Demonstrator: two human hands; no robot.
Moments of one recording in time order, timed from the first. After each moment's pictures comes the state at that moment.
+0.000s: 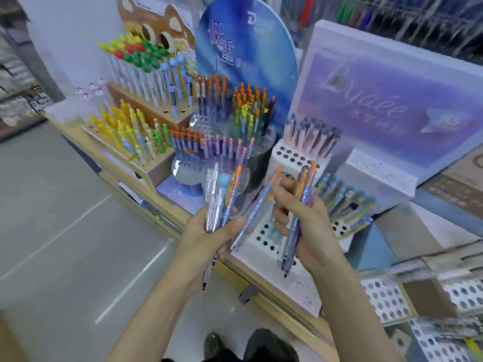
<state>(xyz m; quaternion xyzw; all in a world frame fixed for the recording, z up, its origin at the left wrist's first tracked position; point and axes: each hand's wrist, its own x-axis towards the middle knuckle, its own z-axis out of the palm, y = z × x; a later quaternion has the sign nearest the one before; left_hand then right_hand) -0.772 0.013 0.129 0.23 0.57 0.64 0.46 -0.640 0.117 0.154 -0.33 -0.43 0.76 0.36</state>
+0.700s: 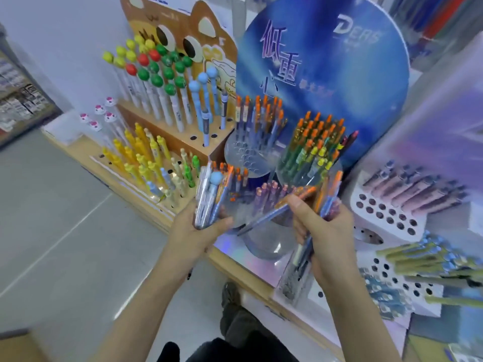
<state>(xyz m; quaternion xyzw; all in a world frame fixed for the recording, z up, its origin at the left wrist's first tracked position) -0.956 0.080 0.100 0.27 0.63 0.58 0.43 -0.781 0.168 0.137 -0.41 -0.49 0.64 0.43</state>
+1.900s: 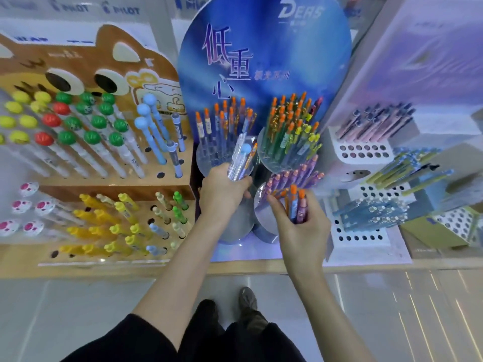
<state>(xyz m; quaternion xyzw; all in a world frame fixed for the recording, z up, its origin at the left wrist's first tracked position) -1.000 0.208 0.104 0.53 0.68 0.30 0.41 -0.889 0.120 0.109 -0.62 -0.46 0.23 0.59</state>
